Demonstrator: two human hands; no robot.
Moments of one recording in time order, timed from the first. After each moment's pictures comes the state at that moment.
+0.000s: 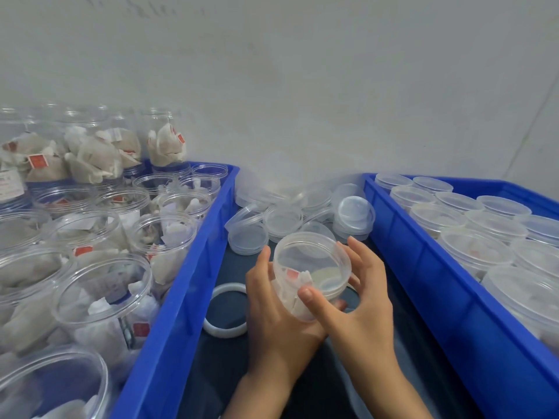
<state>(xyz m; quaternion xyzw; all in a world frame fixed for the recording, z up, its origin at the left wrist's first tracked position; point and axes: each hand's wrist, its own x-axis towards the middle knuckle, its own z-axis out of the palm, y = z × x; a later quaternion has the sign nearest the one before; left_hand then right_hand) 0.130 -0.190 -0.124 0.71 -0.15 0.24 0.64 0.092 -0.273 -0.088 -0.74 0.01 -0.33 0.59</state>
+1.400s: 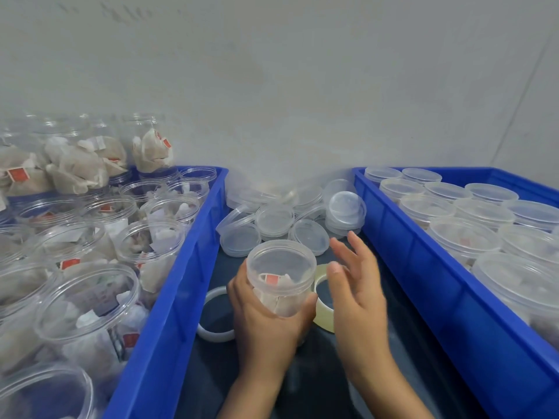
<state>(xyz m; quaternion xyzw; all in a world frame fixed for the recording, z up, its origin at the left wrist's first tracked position) 0.145 -0.190 -0.140 0.72 -0.08 0.28 0.63 0.100 -0.276 -0.092 -0.70 0.02 -0.35 0.63</state>
